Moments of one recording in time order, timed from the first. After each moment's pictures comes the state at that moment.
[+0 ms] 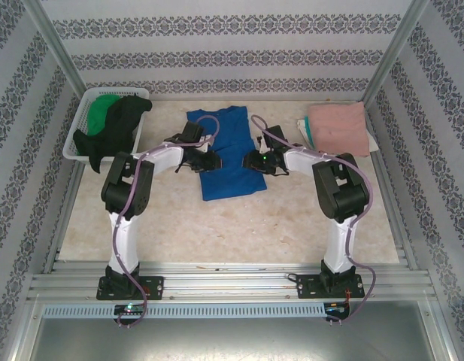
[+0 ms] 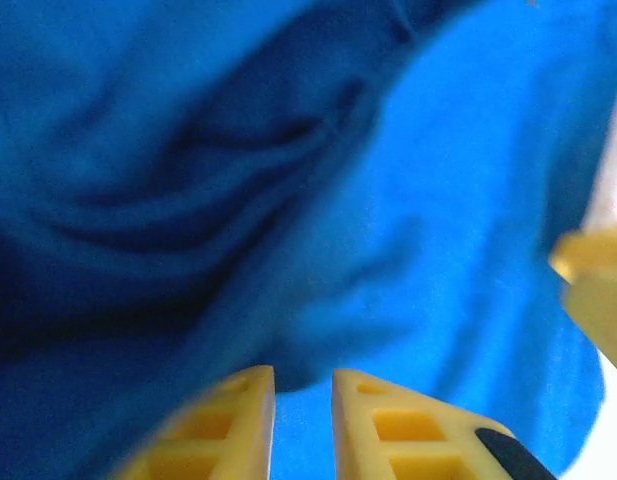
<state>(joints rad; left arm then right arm) -0.32 2.14 1.48 -0.41 0.44 -0.45 0.35 1.99 1.25 -0.24 -0.36 0.55</state>
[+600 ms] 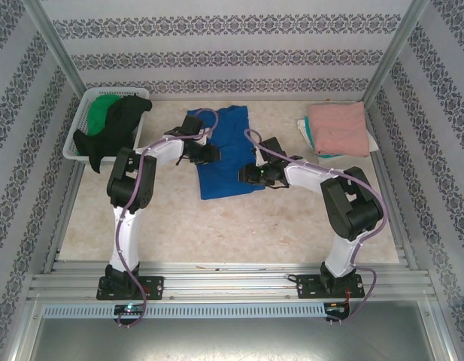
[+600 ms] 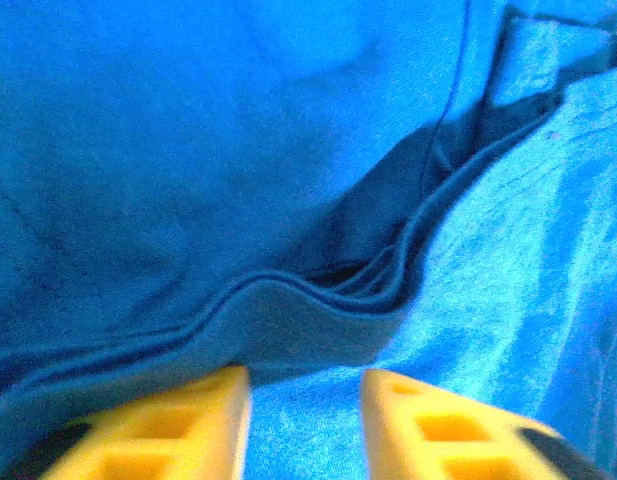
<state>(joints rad) -0.29 2.20 1.60 -0.46 0.40 -0.42 0.44 1.82 1.07 -0.25 -0.32 0.51</state>
